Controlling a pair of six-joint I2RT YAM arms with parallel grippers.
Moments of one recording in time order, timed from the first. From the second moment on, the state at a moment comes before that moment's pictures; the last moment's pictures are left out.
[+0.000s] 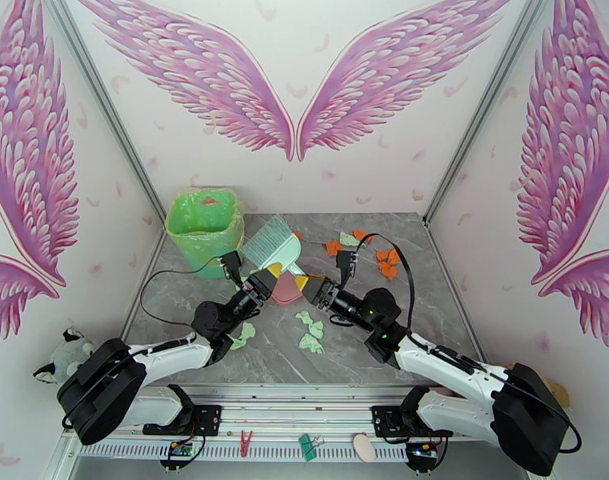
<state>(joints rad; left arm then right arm) -0.70 1.34 0.45 1.37 0.16 -1.10 0.72 1.15 0.55 0.82 -0.33 0.94</state>
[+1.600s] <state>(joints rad) -0.77 1.31 0.45 1.32 0.17 -1.07 0.74 1.02 0.57 0.64 -0.27 0.87</state>
